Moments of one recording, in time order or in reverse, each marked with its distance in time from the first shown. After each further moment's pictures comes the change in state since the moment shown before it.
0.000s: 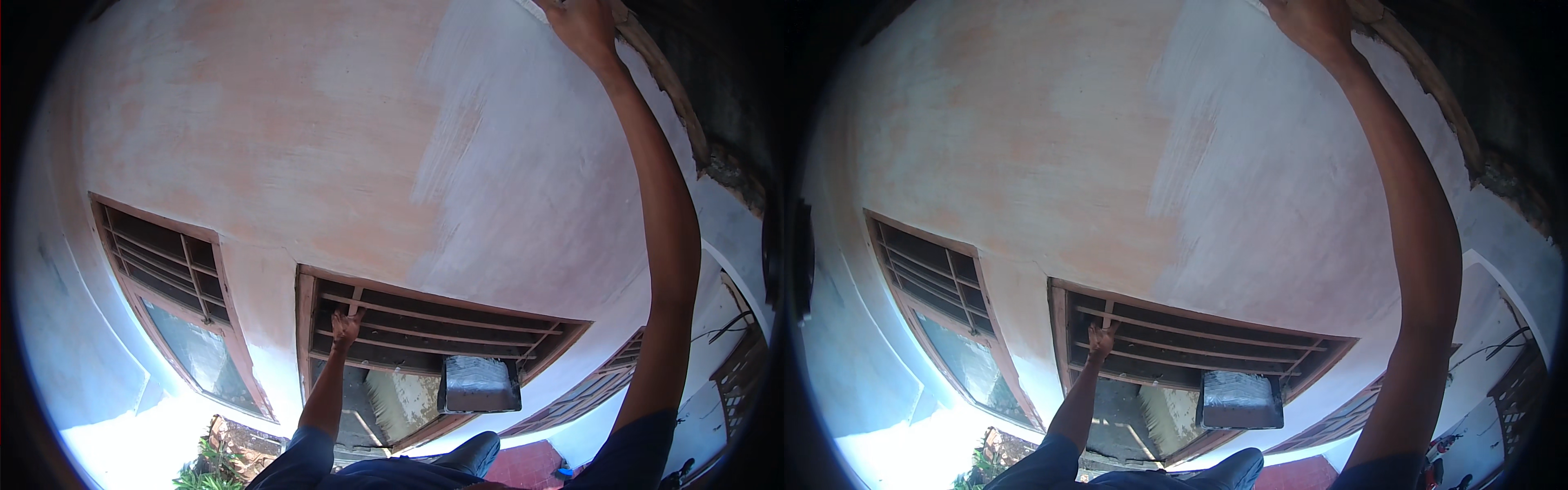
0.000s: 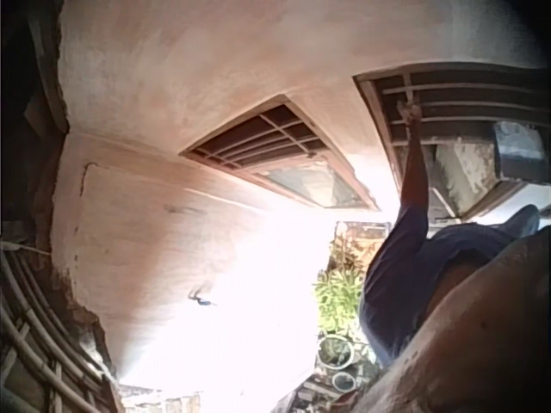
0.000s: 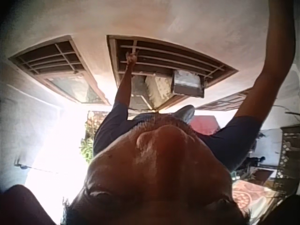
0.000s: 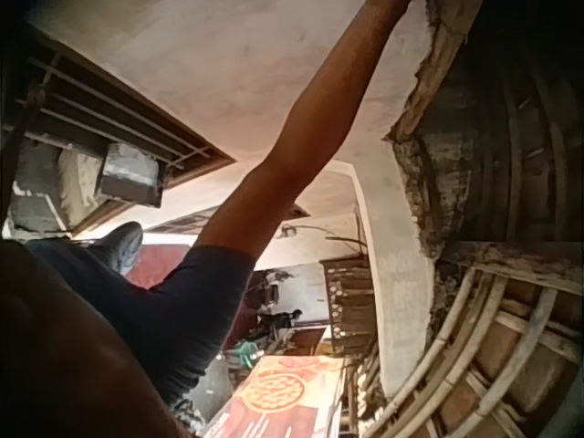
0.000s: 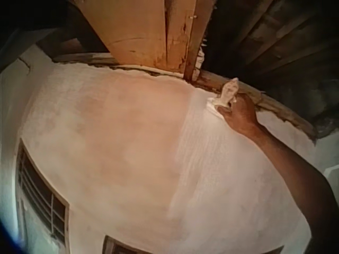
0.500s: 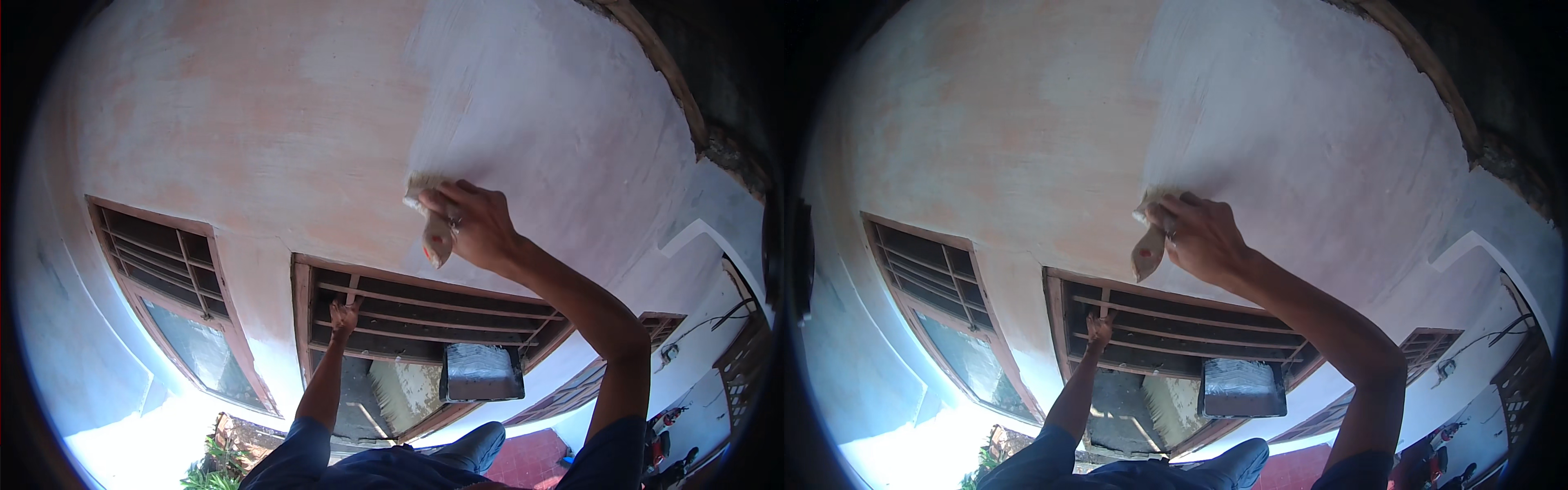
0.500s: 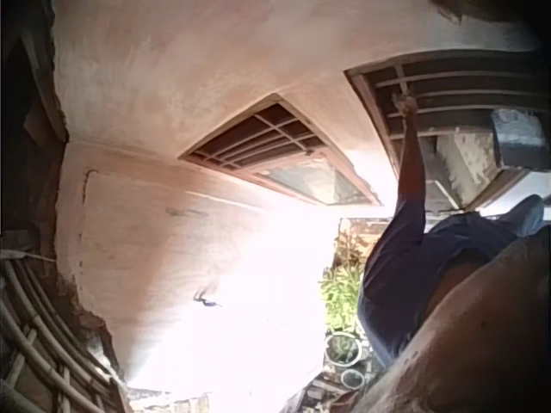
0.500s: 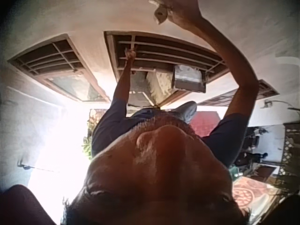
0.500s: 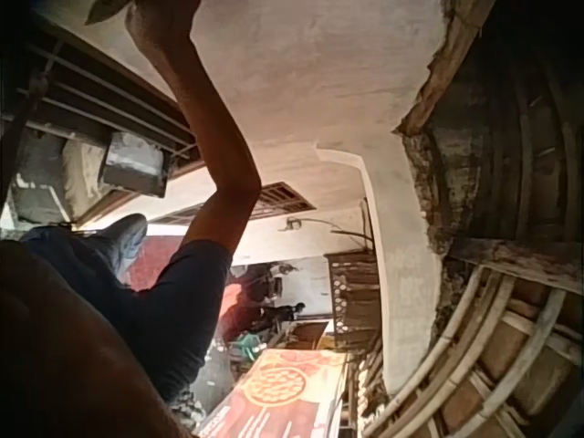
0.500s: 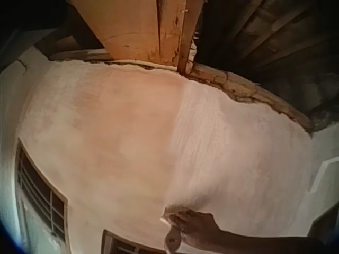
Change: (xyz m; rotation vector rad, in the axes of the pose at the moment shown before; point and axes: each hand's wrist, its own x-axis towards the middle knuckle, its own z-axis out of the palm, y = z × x) left_hand -0.005 -0.013 0.018 -0.306 -0.184 -0.129; right_hand -0.234 -0.113 0.000 0.445 -0.407 -0.313
